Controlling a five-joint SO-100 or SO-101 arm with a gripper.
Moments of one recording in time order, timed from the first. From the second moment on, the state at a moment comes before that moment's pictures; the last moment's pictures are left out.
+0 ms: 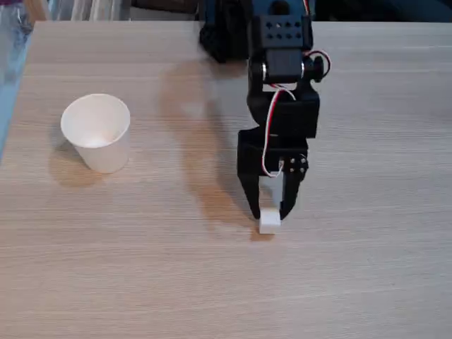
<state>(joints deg) 1.4 85.7 108.6 32.3 -82.2</state>
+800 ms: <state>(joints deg) 9.0 110.7 125.2 30.3 -96.3</state>
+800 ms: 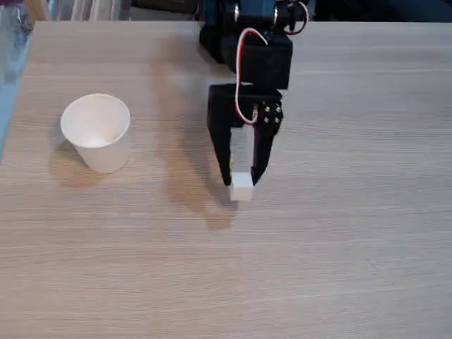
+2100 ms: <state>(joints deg) 41.4 121.7 124.2 27.4 -105.9</state>
